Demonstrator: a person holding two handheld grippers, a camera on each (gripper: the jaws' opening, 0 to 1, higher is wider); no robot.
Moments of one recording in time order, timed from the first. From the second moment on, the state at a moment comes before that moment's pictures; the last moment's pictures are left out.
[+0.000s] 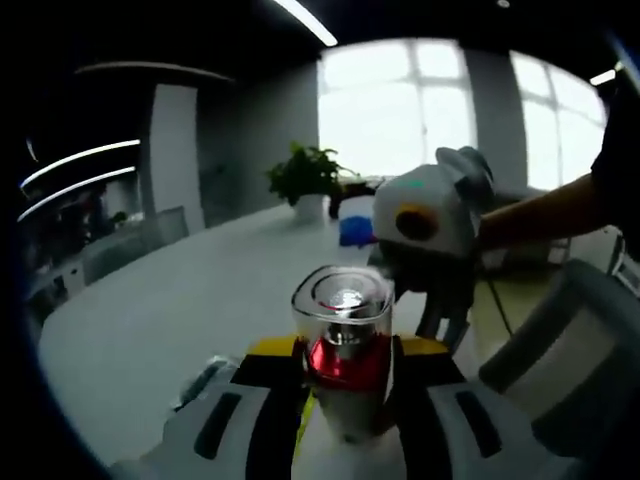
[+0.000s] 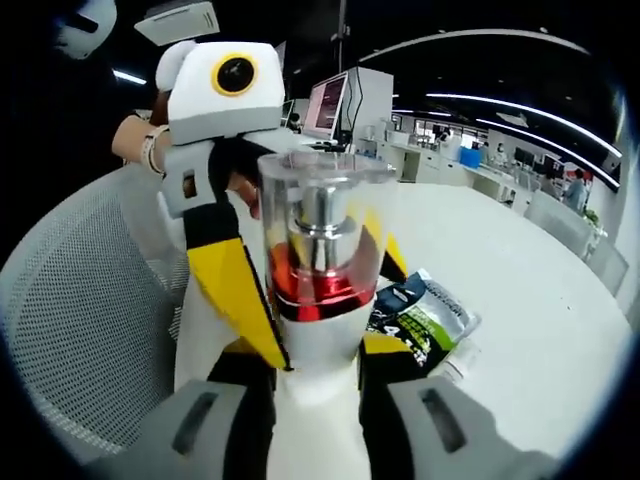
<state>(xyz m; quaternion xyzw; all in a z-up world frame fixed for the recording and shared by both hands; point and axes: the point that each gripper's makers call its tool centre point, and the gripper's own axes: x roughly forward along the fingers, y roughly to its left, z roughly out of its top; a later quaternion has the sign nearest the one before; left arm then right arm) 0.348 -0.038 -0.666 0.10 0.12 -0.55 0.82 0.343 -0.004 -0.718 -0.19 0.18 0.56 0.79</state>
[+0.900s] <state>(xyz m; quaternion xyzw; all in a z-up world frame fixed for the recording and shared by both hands) 0.338 0.021 -0.669 0.11 0.16 -0.52 0.83 0.332 -0.012 -0.706 -0.16 0.22 0.49 0.83</state>
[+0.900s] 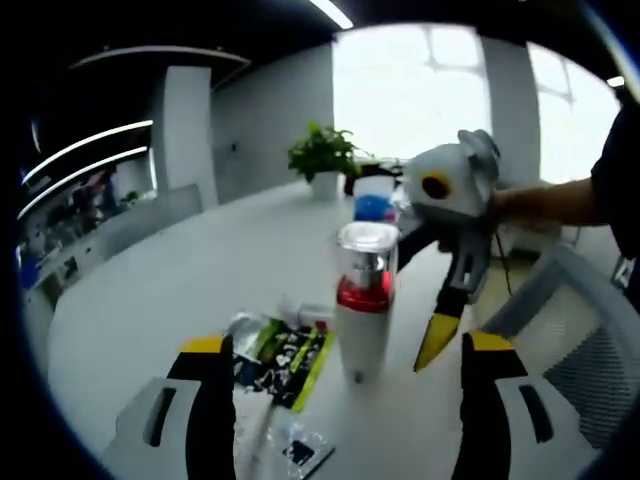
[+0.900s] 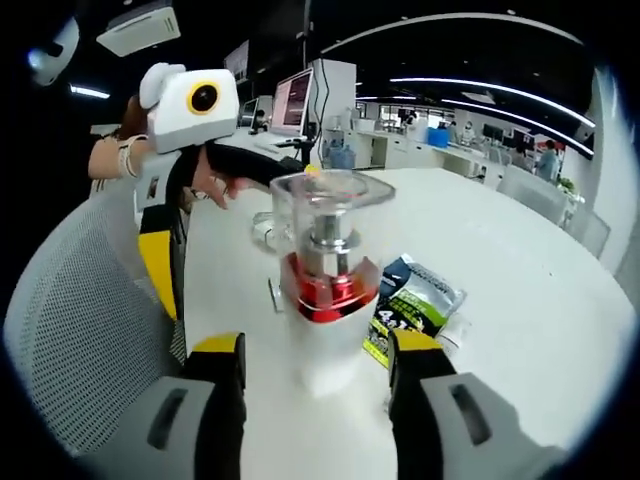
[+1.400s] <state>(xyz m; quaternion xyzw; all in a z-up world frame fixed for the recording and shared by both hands) 0.334 0.084 -0.664 0.11 0.18 -0.47 0.86 0.320 -0.015 -0.680 -0.14 0.24 0.45 0.85</state>
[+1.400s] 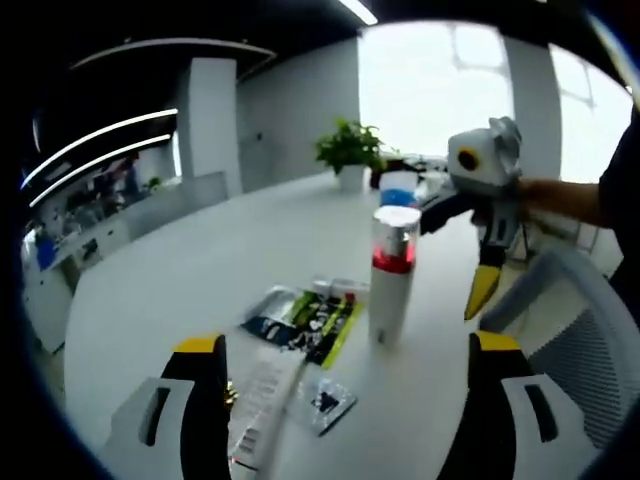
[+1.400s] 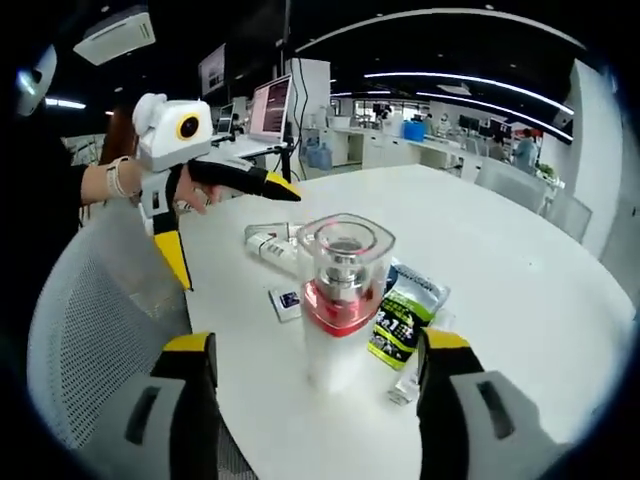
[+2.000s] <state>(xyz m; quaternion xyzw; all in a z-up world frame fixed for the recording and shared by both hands) 0.325 0.141 -0.671 0.12 0.21 -0.42 0.87 0.314 -0.014 -0.654 -0.13 0.24 0.40 0.88</state>
